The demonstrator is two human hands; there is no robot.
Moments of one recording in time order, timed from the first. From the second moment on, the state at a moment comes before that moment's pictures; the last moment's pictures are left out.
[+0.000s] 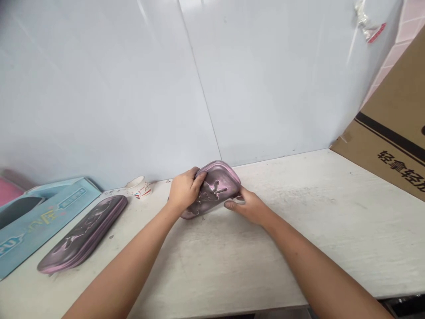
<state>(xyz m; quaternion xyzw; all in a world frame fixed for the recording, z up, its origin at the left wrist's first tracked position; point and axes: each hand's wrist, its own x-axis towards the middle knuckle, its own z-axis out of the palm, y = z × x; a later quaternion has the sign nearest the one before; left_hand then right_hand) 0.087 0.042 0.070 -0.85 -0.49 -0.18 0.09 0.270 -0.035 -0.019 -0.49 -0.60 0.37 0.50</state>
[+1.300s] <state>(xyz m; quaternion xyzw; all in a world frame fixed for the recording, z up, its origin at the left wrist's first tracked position) 0.113 0.004 0.036 -0.90 -0.36 -0.23 0.10 0.230 -0.032 0.057 -0.69 -0.68 -0.11 0.22</state>
